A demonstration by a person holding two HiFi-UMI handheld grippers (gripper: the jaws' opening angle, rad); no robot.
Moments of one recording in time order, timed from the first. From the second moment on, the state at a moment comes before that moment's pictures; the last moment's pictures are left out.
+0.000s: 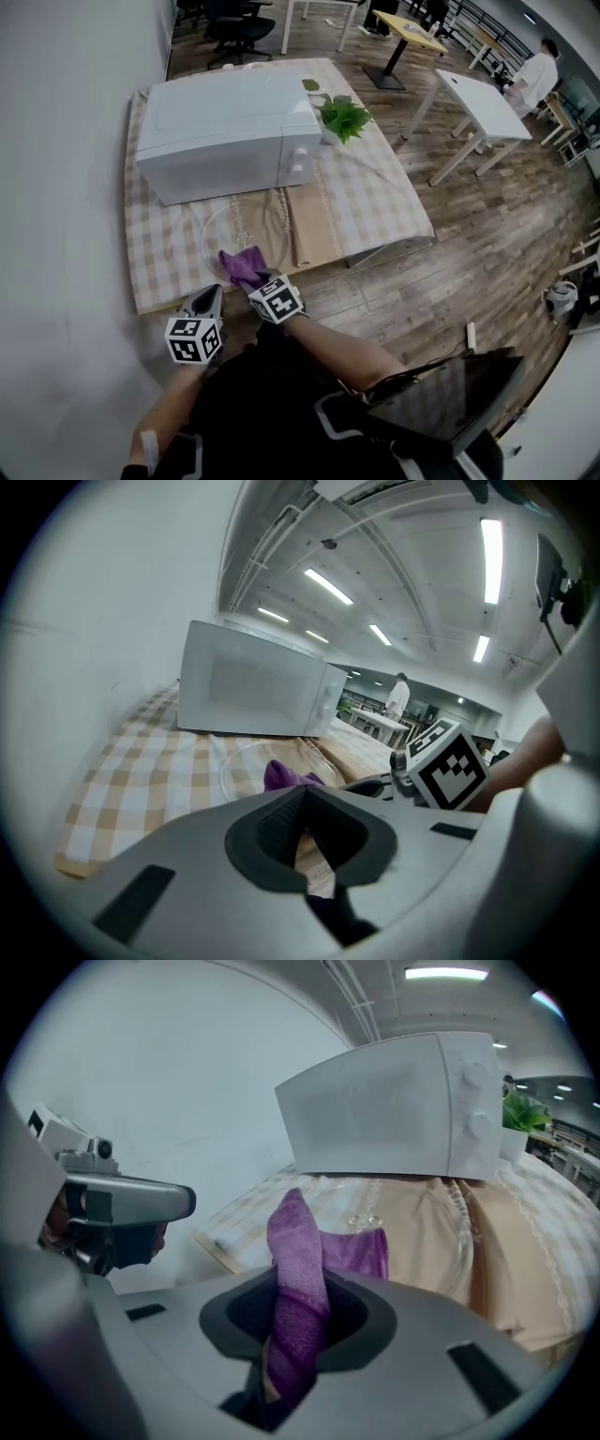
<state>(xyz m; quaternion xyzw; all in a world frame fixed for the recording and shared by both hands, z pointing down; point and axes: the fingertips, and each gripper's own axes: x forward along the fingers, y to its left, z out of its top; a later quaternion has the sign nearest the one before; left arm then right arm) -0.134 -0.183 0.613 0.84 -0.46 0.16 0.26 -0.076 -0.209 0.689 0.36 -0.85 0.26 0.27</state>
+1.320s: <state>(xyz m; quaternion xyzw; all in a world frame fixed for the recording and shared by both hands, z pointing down) -0.140 -0.197 0.587 0.85 -0.44 0.13 0.24 0.030 -0.239 0.683 0.48 -0.79 0.29 0.25</state>
